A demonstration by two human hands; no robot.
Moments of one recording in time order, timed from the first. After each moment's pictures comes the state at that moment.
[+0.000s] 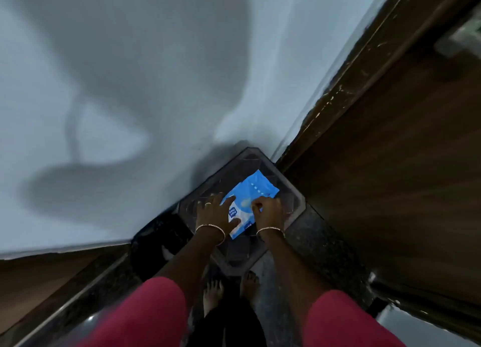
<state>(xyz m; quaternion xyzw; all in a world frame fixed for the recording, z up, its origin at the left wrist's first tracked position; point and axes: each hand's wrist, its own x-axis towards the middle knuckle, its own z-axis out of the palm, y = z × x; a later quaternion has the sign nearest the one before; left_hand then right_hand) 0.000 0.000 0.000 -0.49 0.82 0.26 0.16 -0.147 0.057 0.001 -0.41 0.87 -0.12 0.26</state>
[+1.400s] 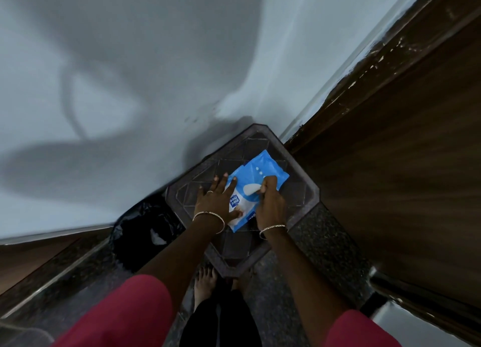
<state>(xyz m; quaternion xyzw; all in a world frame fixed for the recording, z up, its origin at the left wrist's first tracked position) -0.011 -0.016 -0.106 -0.45 0.82 0.30 0.18 -0.146 0.056 -0.073 -0.43 0.84 -0.25 0.20</state>
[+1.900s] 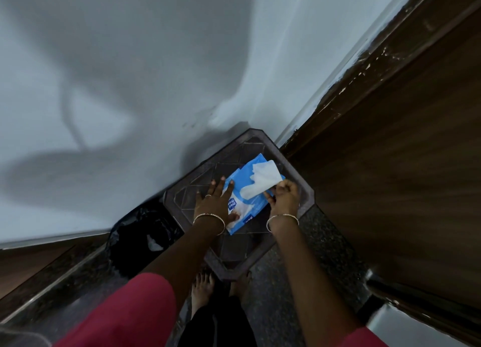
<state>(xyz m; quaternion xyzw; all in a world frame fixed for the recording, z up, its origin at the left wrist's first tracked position) -0.015 -0.014 -0.097 -0.46 0.81 0.31 0.21 -0.169 0.036 -0.054 0.08 0.70 -0.59 0.39</state>
